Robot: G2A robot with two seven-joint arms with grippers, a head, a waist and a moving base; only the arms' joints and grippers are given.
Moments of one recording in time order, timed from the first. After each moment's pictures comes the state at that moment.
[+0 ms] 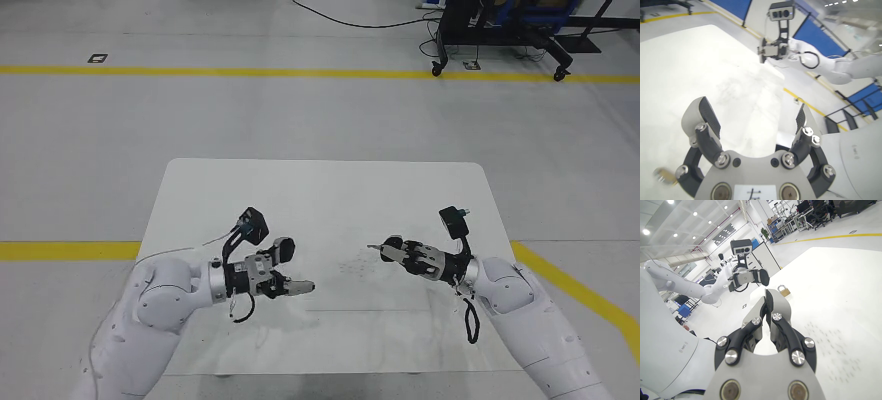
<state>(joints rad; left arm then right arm) 1.45 -1.01 -1.35 -1.89 0.42 -0.60 -0.81 -1.38 -1.01 1.28 -1.46 0.00 -1.01 0.66</state>
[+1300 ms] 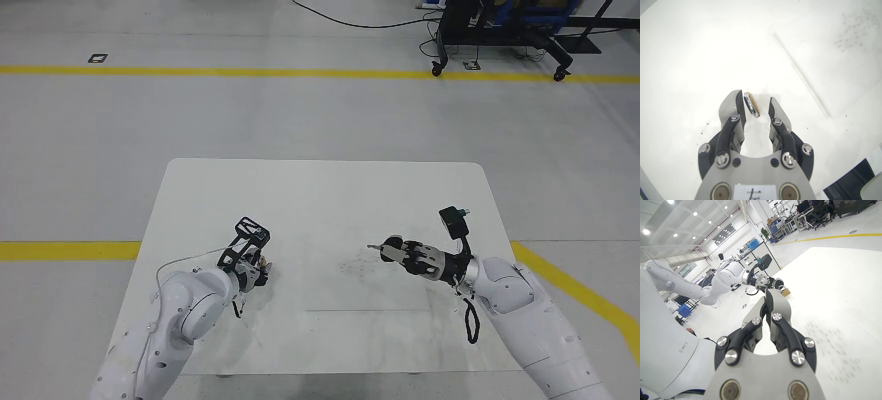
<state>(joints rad) 1.41 -1.03 -1.17 -1.89 1.08 -0.11 -0.94 -1.38 -1.01 1.28 -1.46 0.00 -1.01 0.66</state>
